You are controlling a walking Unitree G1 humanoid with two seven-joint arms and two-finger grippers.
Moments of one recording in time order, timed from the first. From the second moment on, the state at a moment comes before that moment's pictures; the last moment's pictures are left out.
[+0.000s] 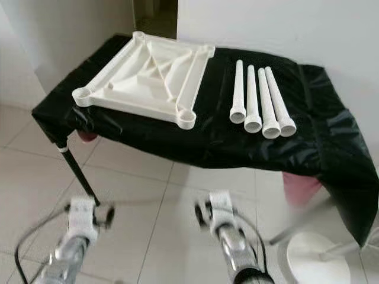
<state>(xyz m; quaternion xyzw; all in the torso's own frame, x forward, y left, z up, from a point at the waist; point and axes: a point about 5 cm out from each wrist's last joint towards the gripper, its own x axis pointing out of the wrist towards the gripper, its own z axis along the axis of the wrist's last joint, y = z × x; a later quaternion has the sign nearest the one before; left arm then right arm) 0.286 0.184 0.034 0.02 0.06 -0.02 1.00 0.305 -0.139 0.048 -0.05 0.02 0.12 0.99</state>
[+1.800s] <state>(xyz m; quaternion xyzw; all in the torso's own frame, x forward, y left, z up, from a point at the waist) 0.286 0.169 0.143 0.01 -0.13 -0.05 0.99 0.297 -0.130 0.147 -0.07 -0.19 0.12 0.97</state>
